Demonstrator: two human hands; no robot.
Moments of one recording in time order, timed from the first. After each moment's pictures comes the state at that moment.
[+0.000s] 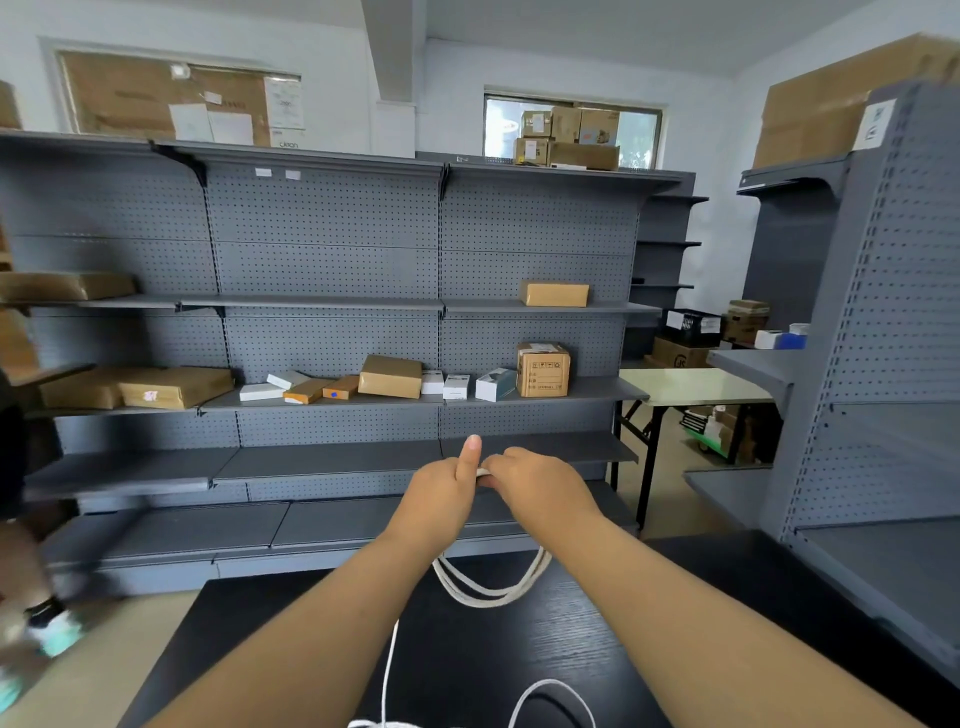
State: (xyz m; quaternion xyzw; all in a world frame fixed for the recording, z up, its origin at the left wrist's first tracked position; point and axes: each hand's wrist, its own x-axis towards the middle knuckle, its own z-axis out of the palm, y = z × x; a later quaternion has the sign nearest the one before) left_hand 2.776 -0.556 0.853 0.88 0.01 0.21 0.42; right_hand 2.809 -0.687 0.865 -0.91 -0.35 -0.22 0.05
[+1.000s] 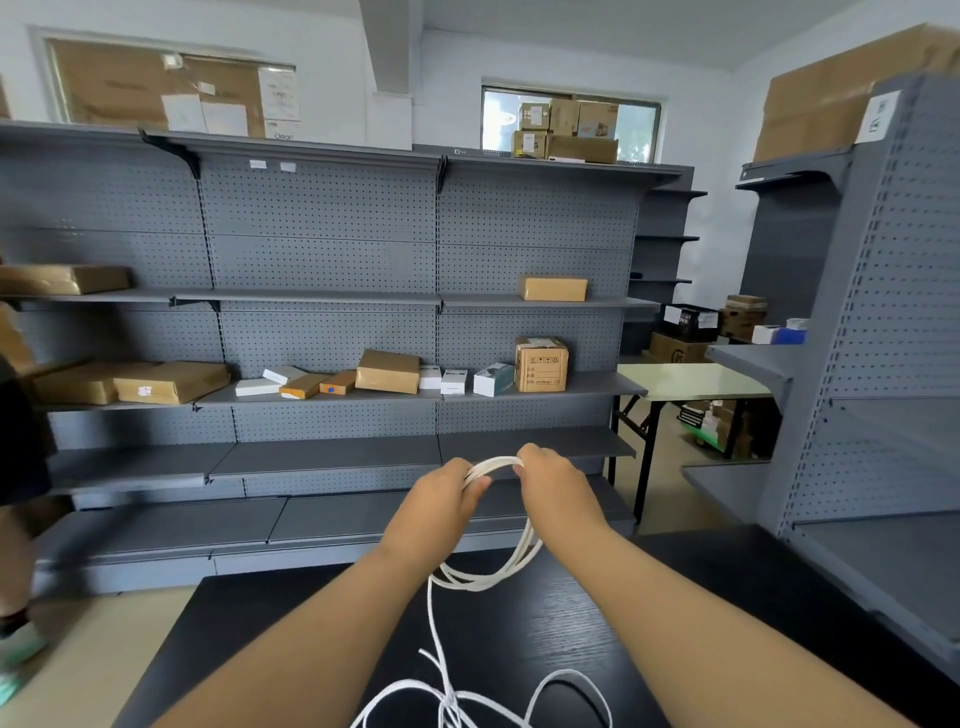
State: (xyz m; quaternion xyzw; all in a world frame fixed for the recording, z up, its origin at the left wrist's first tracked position) left_hand 2.771 -0.550 0.839 0.93 -0.03 0.21 0.29; right_hand 2.815 -0.691 0.854 -0.95 -0.18 -0.17 0.19
